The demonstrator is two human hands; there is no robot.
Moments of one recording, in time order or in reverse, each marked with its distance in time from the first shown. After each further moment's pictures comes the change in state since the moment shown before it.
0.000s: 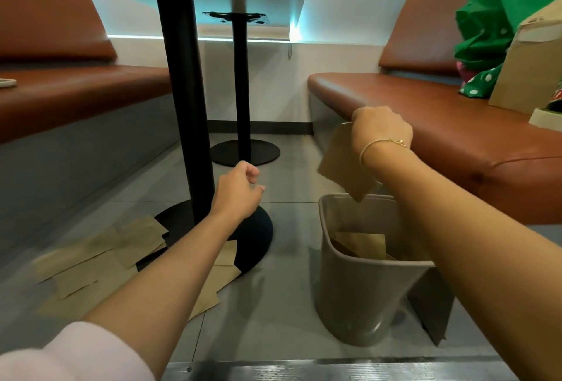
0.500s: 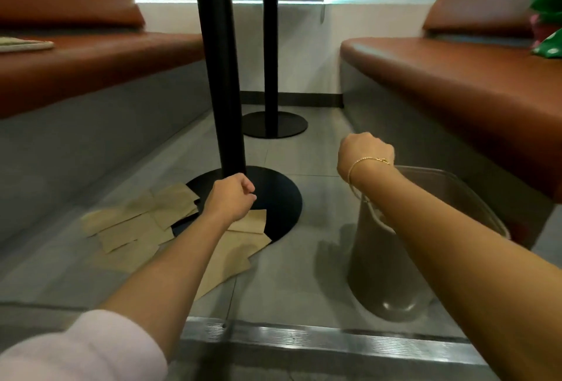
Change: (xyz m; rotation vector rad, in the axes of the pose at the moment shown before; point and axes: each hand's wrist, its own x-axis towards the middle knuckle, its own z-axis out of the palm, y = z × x) left_hand -0.014 -0.100 -0.011 0.174 -0.108 -0.212; right_hand -0.040 -0.050 0.087 -0.075 -0.317 -0.126
